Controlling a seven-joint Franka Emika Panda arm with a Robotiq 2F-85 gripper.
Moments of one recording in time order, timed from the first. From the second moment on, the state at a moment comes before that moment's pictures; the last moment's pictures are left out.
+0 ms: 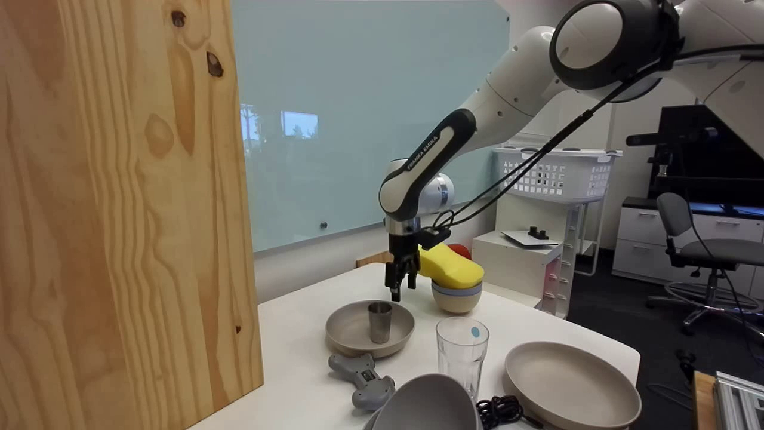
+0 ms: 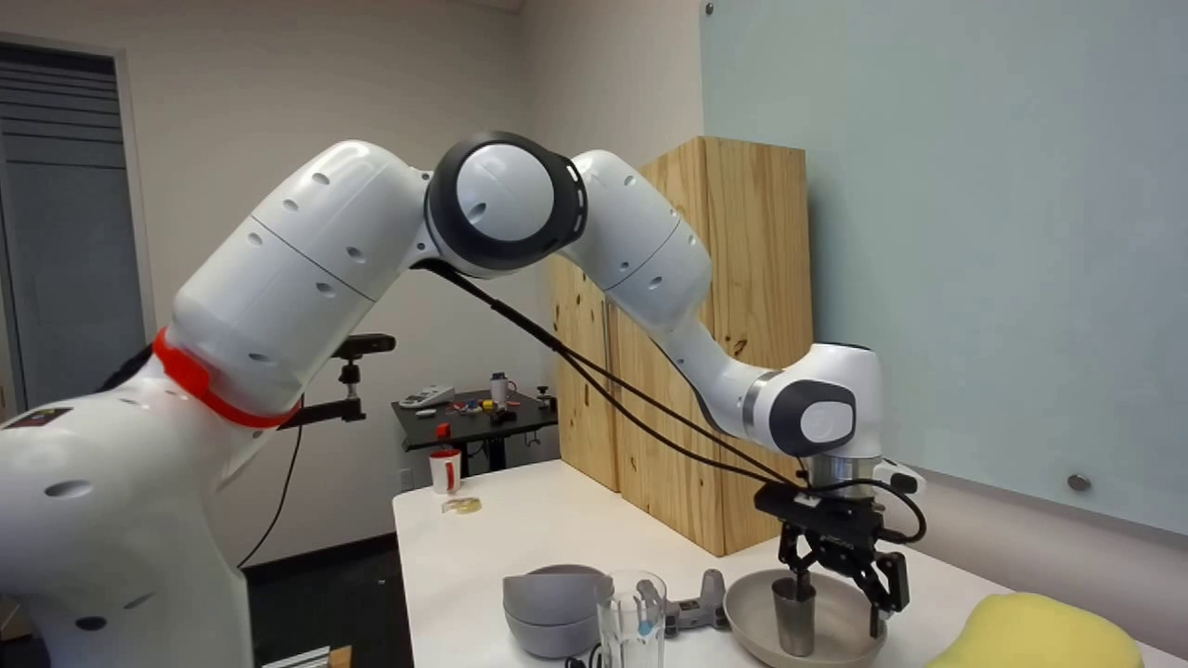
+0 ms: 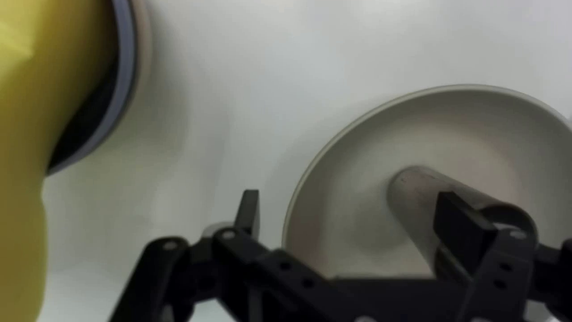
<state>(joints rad) -0.14 0.72 0.03 -1.65 -0.04 2.34 -0.34</state>
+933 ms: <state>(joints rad) -0.15 0.72 0.08 -1.54 -0.02 2.24 -0.36</state>
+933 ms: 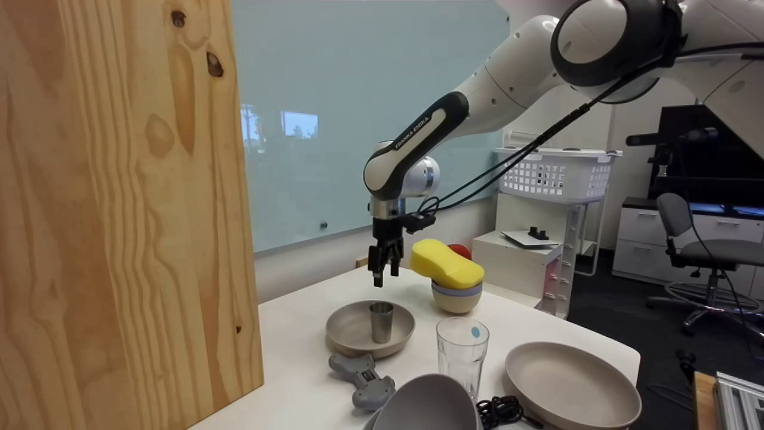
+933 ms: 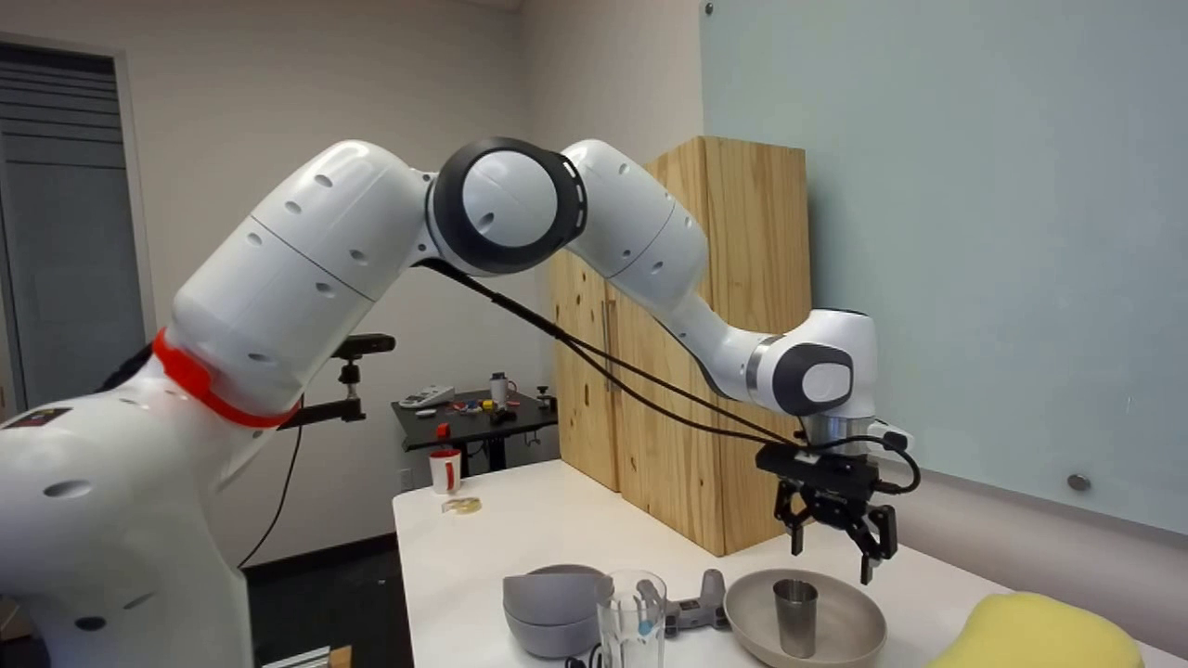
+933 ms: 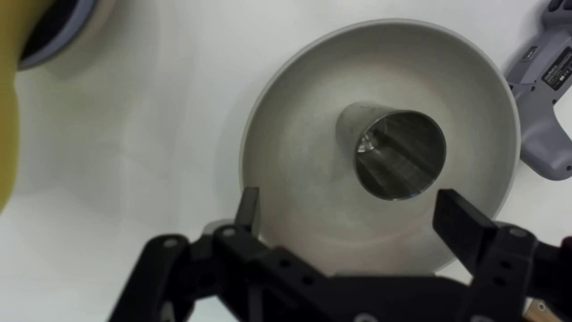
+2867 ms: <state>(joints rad) -0.15 0.79 0.06 -1.54 -0.03 2.26 -0.39</state>
